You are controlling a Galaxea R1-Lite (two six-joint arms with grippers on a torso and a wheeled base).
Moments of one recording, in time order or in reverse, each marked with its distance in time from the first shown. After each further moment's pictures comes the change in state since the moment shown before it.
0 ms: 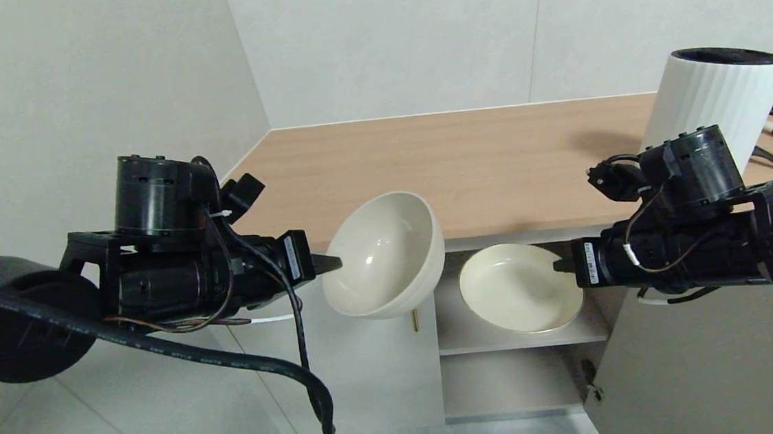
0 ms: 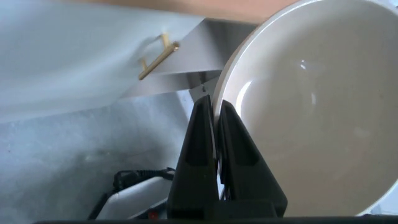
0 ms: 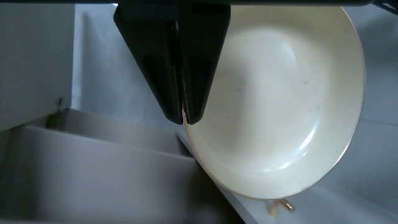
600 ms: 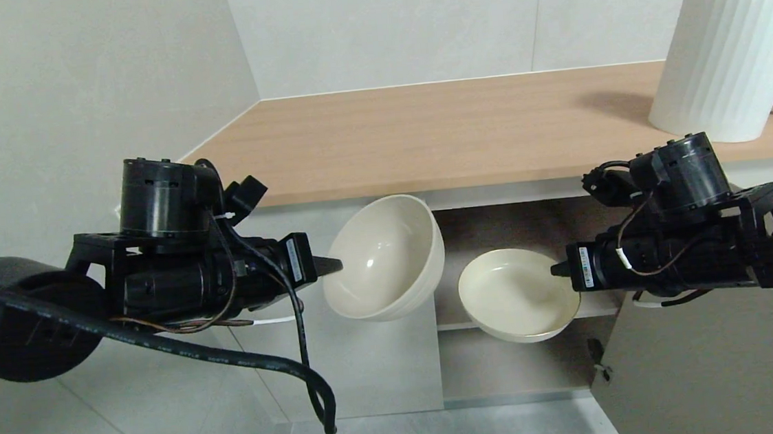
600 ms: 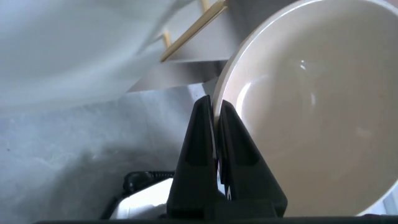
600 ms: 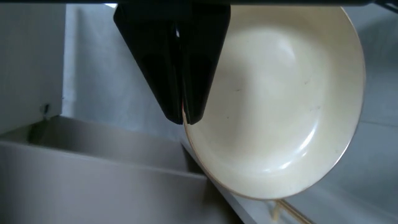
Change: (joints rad) left arm 0.000 0.009 0.001 0.000 0.005 0.010; right arm 0.000 0.026 -0.003 -0.002 0.000 0.000
